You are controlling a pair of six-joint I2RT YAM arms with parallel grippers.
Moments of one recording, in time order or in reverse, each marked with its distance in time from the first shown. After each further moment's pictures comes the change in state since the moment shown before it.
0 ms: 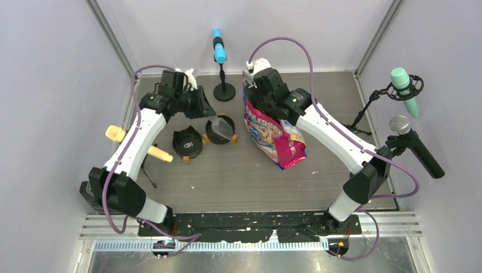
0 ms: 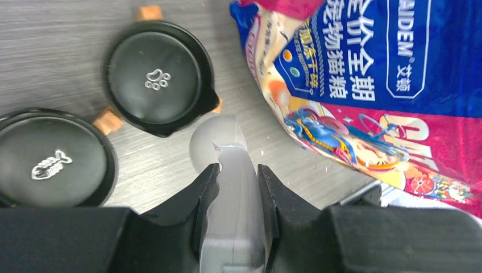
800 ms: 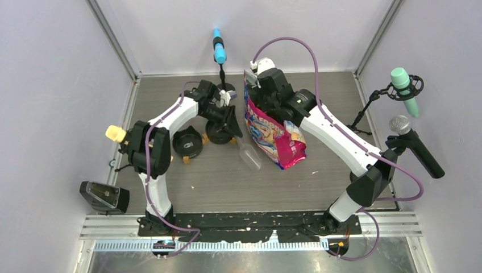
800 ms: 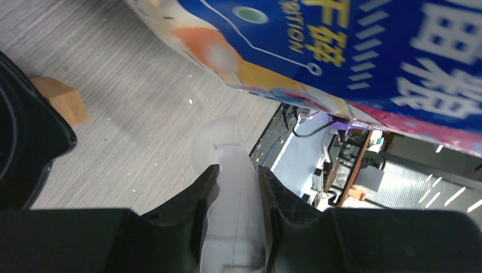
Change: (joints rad) left arm -0.108 0.466 0.078 -0.040 0.622 0.248; right arm -0.016 -0.037 -0.025 -0.001 -0.015 0.006
